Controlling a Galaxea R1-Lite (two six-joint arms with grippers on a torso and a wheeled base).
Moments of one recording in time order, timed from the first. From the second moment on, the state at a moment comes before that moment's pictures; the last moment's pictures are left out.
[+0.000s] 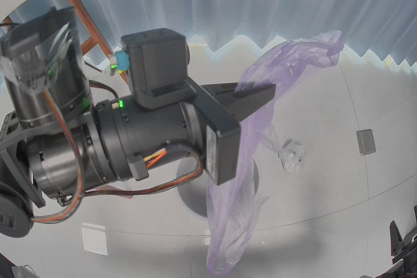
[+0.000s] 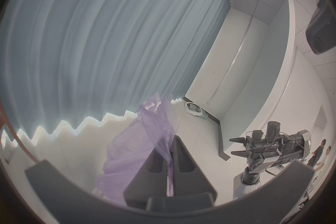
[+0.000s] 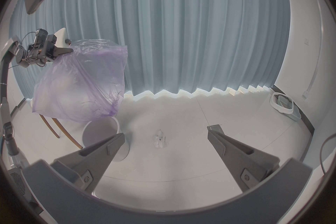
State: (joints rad) left arm -0.93 1.52 -0.98 -0.60 -0.16 0.06; right arm 0.00 0.02 -0.02 -0.01 0.01 0.02
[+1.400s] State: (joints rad) left arm -1.00 1.41 -0.88 -0.60 -0.14 0.12; right arm 0.00 0.02 -0.02 -0.01 0.01 0.02
